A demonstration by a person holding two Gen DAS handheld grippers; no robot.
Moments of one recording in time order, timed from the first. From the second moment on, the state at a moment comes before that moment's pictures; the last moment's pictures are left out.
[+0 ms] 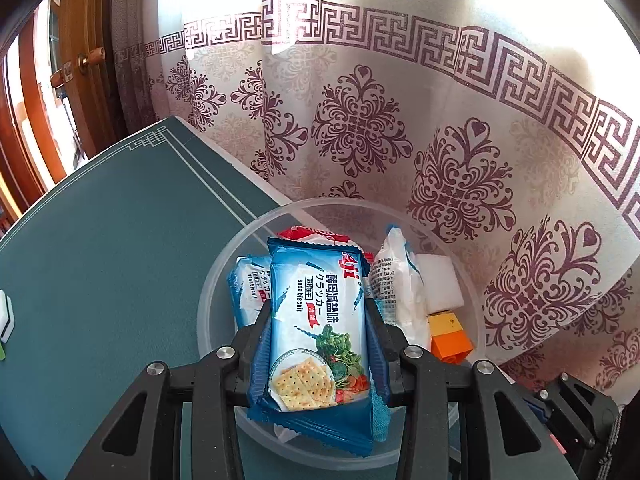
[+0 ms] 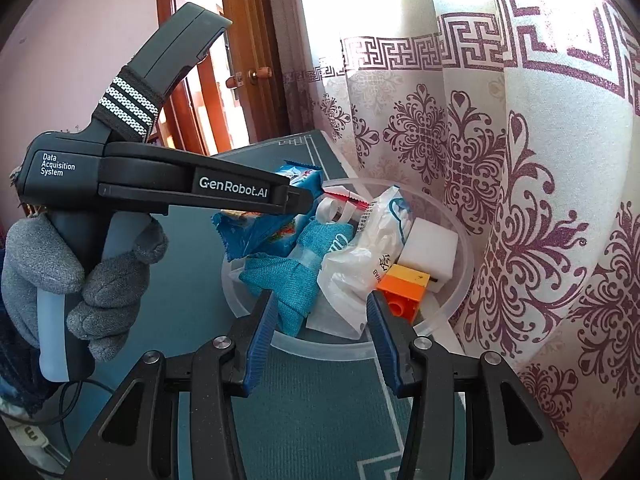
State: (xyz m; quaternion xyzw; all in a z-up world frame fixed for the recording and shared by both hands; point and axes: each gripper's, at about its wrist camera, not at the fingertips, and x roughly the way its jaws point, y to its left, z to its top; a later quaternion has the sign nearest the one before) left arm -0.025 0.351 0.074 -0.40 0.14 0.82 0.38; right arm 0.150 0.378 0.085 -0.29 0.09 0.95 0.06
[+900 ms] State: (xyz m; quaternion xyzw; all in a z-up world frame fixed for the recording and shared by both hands) left arm -0.033 0.319 0.069 -0.38 0.12 0.85 0.34; right arm 0.148 0.375 0.081 -0.29 0.09 0.95 0.06
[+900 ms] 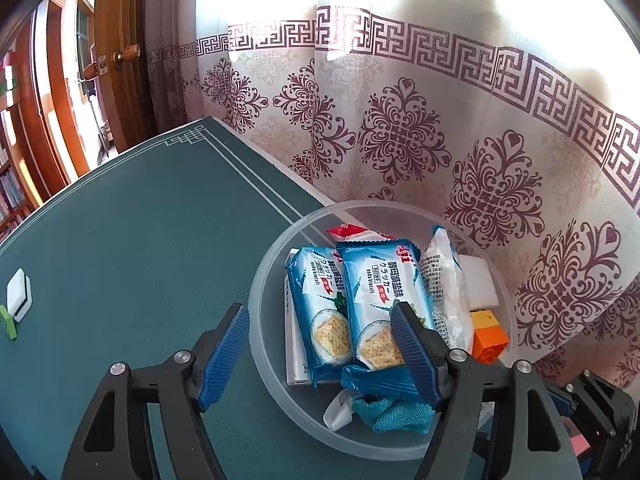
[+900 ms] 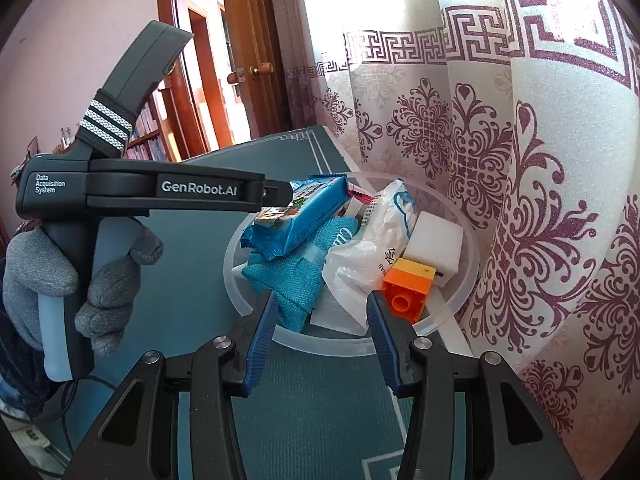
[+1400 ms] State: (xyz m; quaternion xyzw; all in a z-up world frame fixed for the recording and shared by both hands) left arm -0.037 0.325 0.065 -0.37 0.12 0.86 0.34; right arm 0.145 0.376 0.081 -0.30 0.09 0.95 0.07
